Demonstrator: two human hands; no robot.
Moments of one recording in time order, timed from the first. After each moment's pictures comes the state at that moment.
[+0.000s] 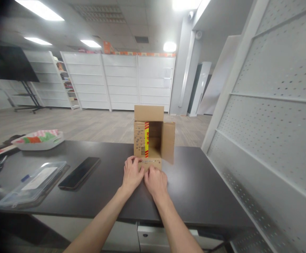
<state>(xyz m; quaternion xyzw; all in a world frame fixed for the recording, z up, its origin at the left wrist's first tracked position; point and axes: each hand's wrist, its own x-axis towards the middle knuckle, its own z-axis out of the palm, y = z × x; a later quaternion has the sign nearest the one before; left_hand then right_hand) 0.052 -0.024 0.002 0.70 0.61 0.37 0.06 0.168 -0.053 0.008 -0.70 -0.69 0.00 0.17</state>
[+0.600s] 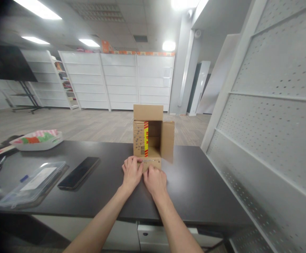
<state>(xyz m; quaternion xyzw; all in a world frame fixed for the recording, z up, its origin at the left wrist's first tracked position) 0.053 -0.023 0.001 0.70 0.61 0.37 0.05 0.167 -0.053 0.007 -0.70 -0.69 0.00 0.17</state>
